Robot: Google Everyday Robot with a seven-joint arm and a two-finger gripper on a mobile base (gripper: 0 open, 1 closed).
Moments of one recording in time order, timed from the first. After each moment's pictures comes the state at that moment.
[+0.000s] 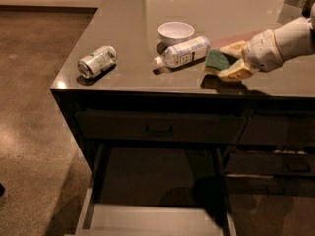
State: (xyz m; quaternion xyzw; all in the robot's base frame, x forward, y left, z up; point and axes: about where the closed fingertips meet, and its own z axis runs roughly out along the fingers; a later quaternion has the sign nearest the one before) arm 0.633 -0.214 0.870 -0.63 0.66 0.15 0.38
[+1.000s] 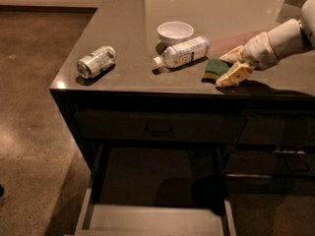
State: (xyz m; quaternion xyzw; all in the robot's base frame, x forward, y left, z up) arm 0.663 -0.226 0.847 -0.58 0.71 0.19 0.35
